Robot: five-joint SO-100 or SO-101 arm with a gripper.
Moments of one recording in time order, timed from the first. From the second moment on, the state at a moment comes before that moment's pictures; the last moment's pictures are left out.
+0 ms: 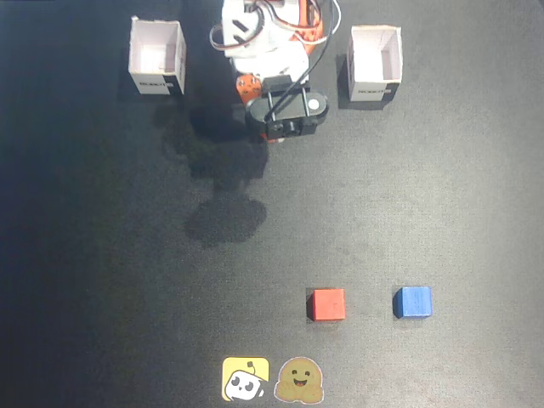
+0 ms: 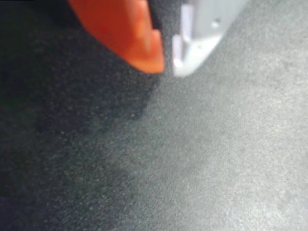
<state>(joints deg) -2.3 176.7 164.8 72.0 77.1</state>
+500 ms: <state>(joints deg) -1.9 176.7 164.7 70.8 77.4</state>
